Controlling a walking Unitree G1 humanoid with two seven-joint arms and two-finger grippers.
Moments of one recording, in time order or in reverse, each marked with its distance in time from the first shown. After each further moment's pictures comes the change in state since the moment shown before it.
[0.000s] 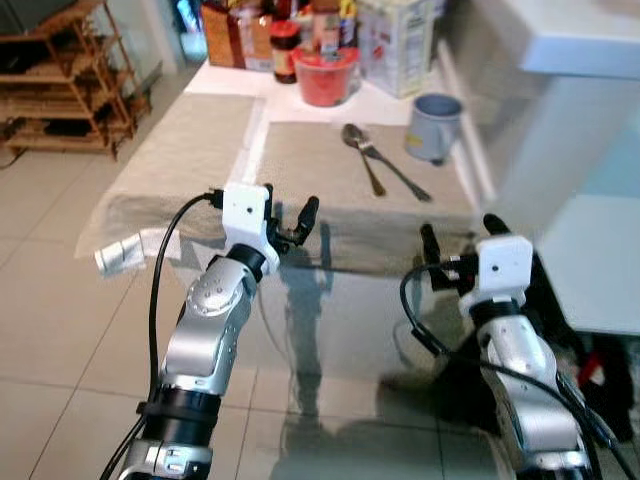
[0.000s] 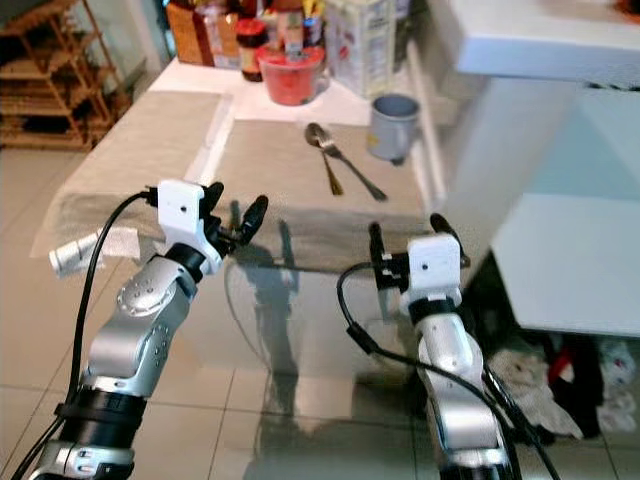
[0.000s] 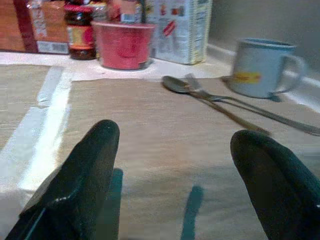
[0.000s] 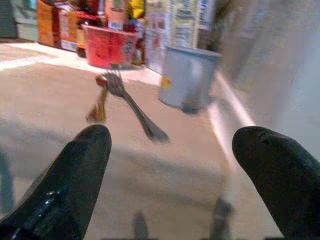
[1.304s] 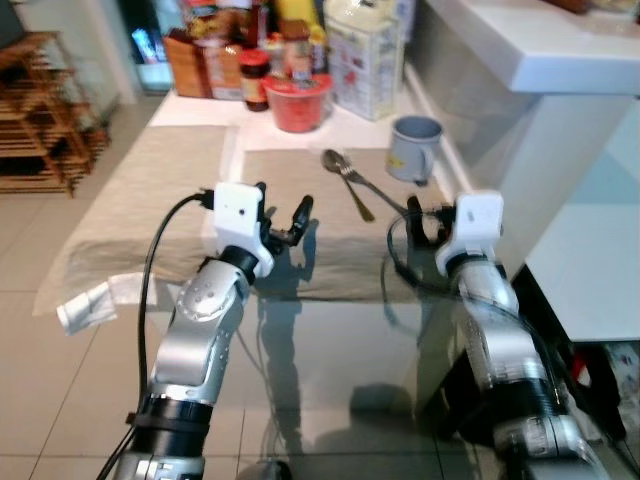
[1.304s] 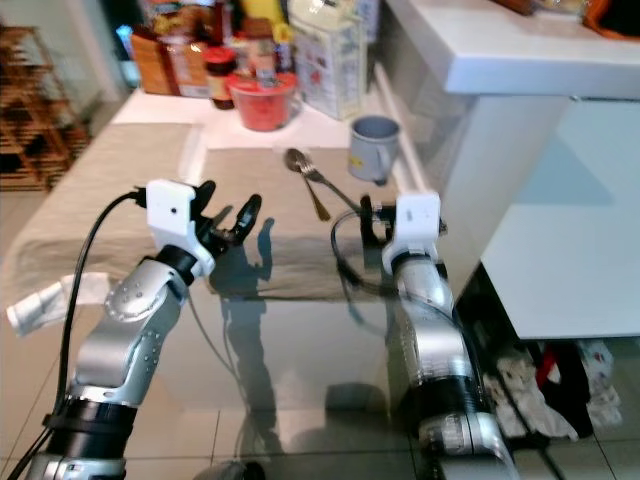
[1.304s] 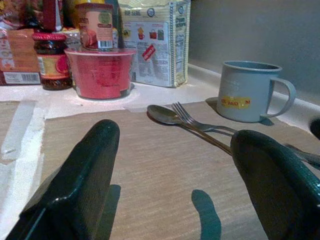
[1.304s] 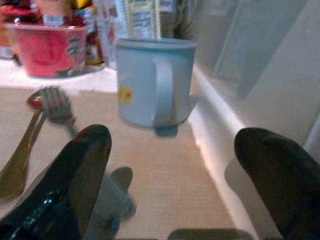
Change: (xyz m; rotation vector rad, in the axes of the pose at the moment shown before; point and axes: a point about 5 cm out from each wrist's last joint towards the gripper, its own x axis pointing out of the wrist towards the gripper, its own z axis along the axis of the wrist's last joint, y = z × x) left arm -0.010 0.003 0.007 0.018 -0.013 0.004; right arm 0.073 0.003 -0.010 0.122 0.106 -0.056
